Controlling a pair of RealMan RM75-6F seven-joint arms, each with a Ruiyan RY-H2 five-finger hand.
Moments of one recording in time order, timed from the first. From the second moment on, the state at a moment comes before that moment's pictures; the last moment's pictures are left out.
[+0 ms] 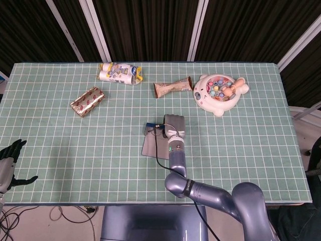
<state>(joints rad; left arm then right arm) -0.15 -1.02 -0.05 -1.76 1.23 1.23 -0.04 1.17 -2.02 0.56 -1.05 -0.31 1.11 -0.91</state>
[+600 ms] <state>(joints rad) -0.15 -1.02 -0.05 -1.76 1.24 1.24 -0.04 1.14 -1.97 0.55 -1.14 -0.32 1.13 -0.92</state>
